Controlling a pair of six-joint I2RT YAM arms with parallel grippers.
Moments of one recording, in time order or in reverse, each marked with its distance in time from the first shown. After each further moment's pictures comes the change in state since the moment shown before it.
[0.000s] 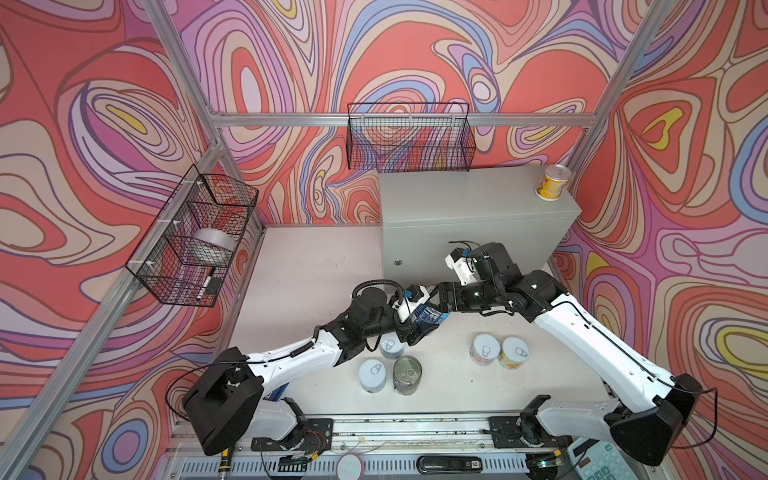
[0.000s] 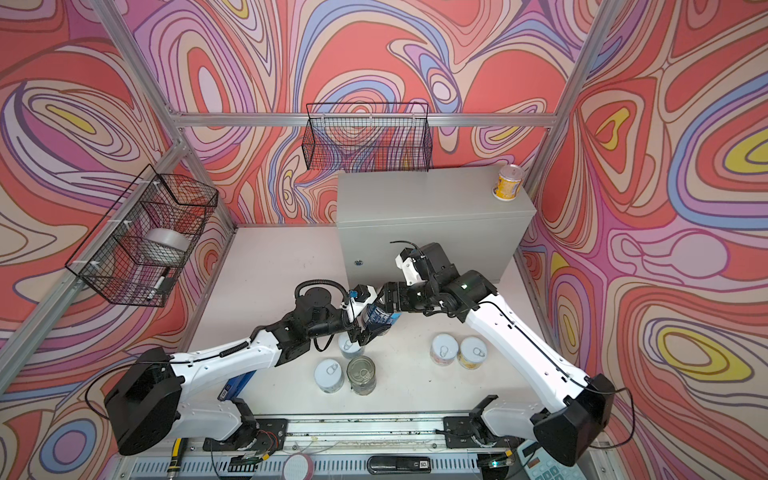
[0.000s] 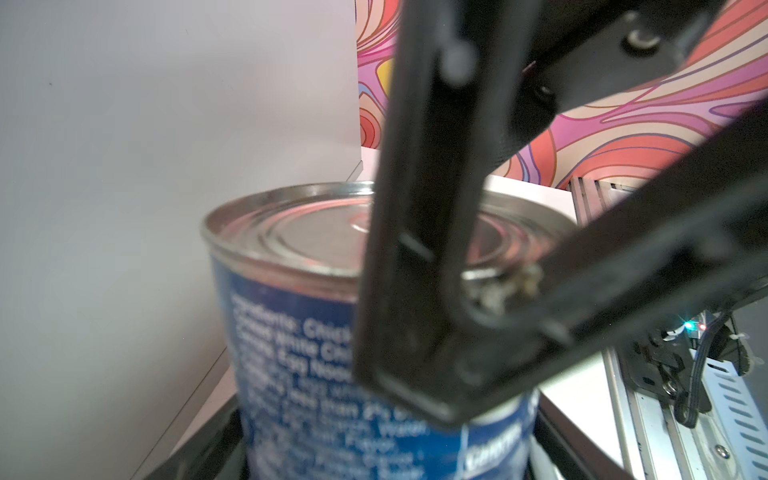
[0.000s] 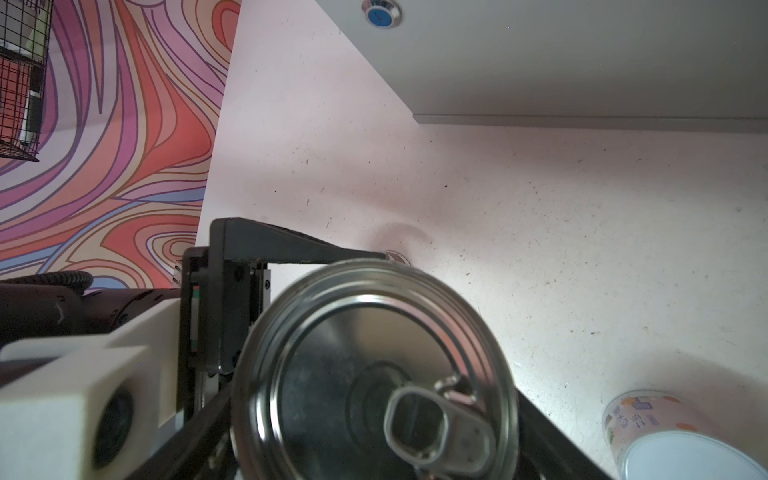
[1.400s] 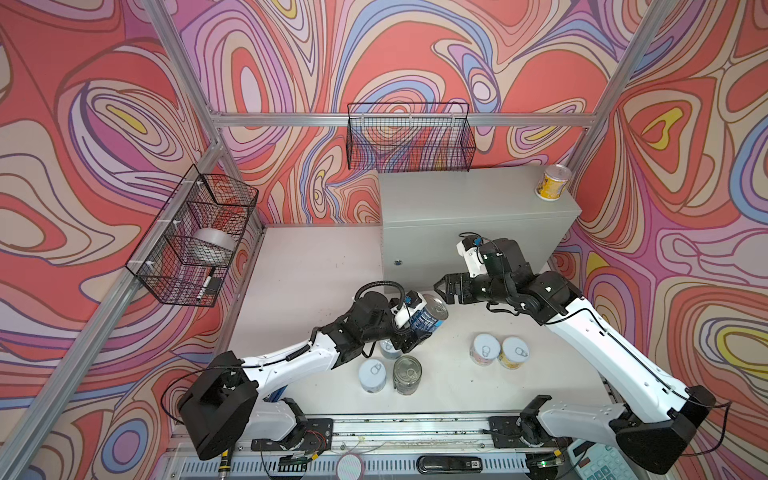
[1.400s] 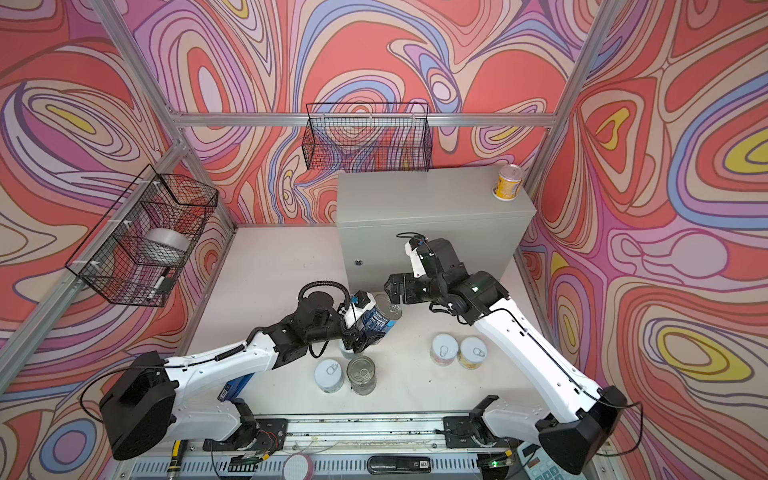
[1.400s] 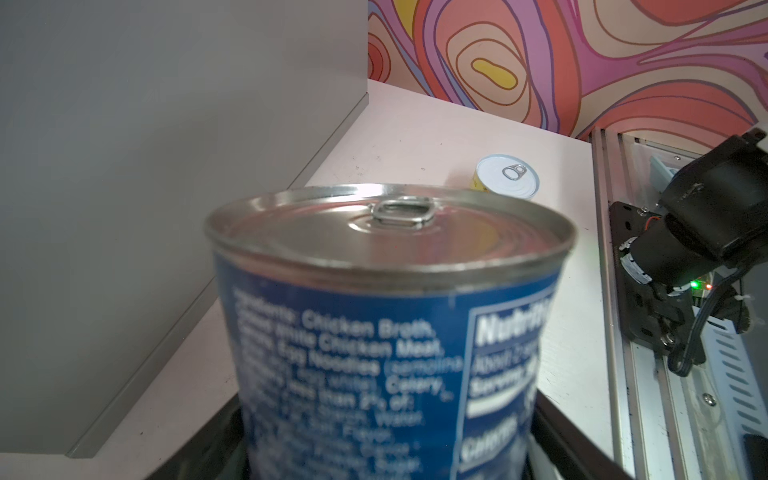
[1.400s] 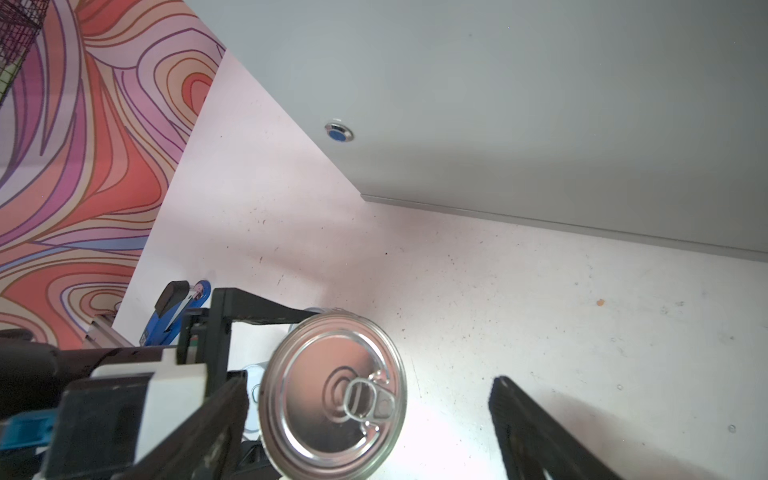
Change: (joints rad) left arm -0.006 -0.044 -0.018 -0.164 -0.056 -0.006; right arm 0.001 -0.048 0.036 0.014 0.246 -0.102
